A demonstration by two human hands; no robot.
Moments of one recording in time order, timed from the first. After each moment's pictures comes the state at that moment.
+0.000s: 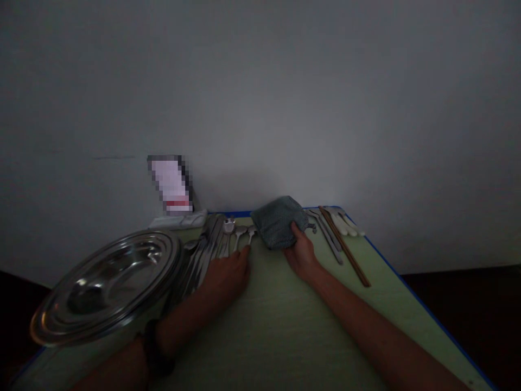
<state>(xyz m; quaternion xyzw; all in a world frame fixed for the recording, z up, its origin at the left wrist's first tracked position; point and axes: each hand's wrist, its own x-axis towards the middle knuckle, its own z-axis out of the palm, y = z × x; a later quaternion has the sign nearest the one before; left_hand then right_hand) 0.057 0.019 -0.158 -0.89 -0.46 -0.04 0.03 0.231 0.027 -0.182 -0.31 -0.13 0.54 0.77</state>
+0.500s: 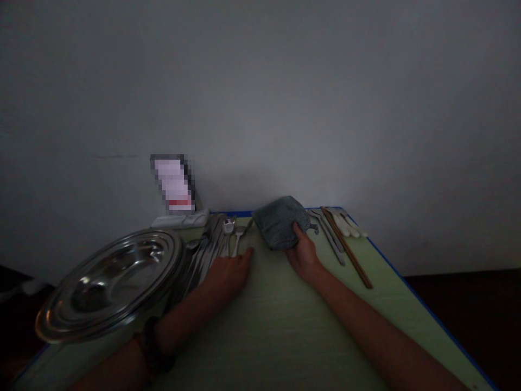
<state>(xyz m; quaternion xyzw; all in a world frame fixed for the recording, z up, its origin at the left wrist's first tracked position) 0.056 0.022 -0.156 -0.90 -0.43 0.01 0.01 0.229 0.026 -0.179 -0.33 -0.13 0.54 0.76</state>
